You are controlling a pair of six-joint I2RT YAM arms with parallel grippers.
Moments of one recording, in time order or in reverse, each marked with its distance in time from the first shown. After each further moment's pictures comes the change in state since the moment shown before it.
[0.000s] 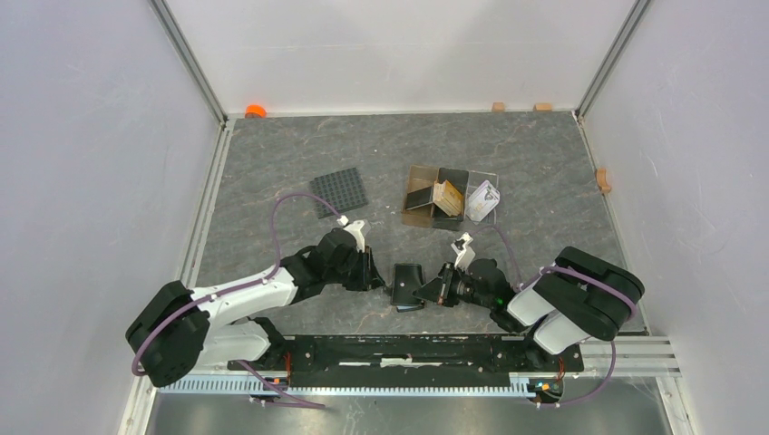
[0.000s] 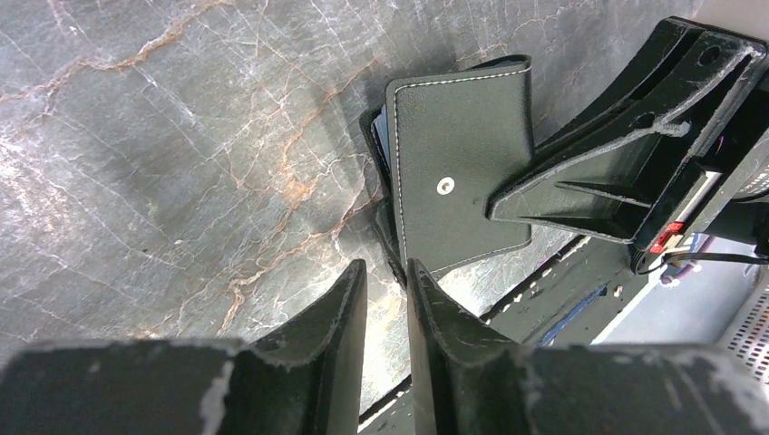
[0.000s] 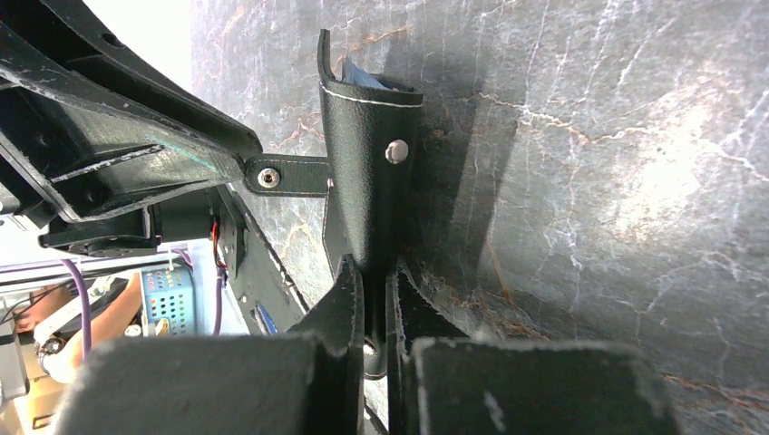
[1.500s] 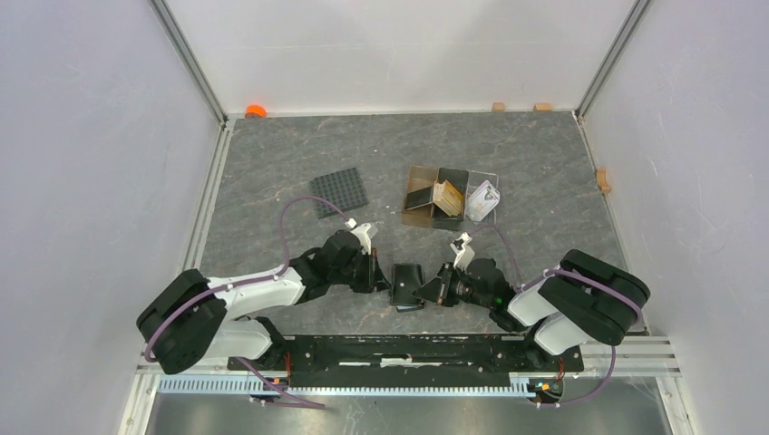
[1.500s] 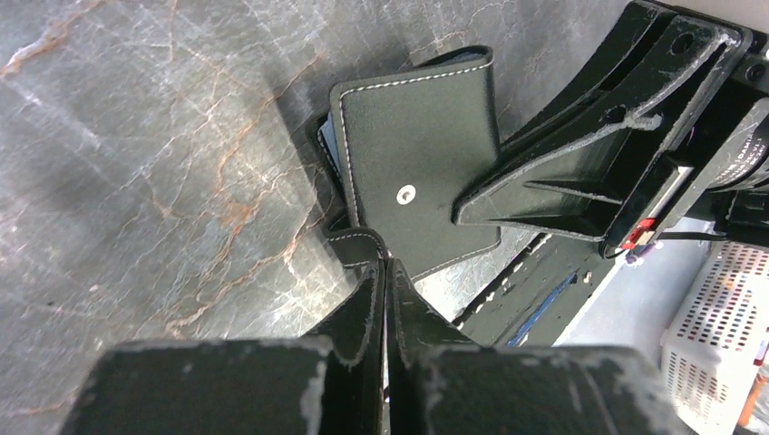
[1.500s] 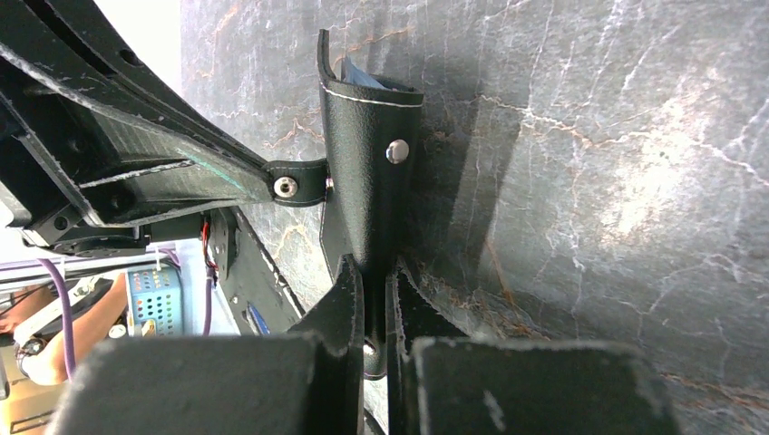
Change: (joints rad) left arm -0.009 0.076 -0.032 0.148 0.084 -0.031; right arm 0.012 -0.034 0.009 -0.052 0.019 -0.020
